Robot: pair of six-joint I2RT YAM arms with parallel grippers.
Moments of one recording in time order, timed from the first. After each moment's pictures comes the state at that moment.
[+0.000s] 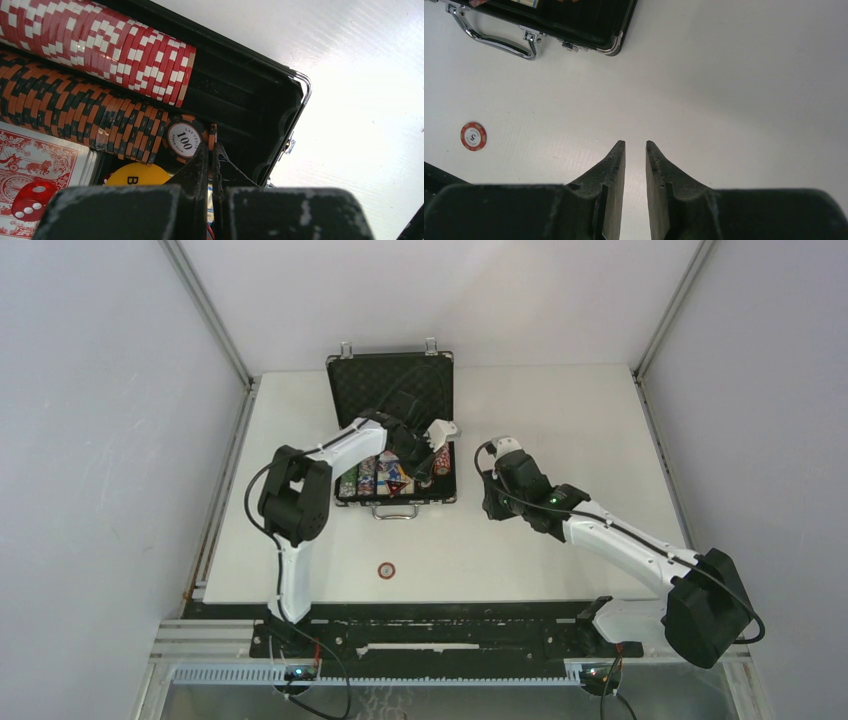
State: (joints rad) left arm -0.50 2.08 1.60 -0.66 0.45 0.50; right arm 0.66 1.25 0.84 -0.40 0.10 0.33
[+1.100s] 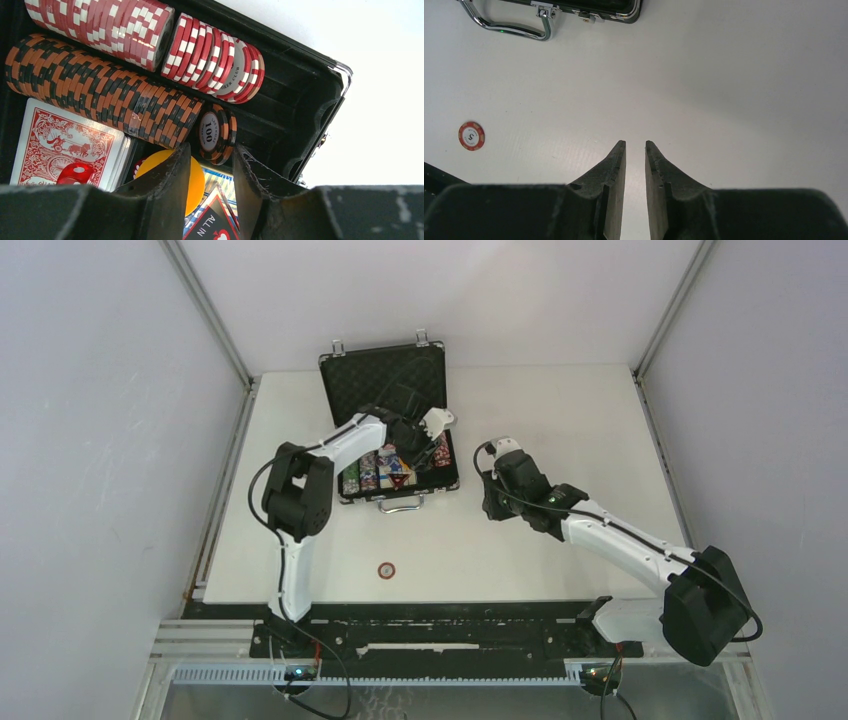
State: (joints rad) left arm -0.48 2.13 1.68 -0.61 0.32 0.45; right arm 0.65 1.26 0.84 -0.39 0.09 0.33
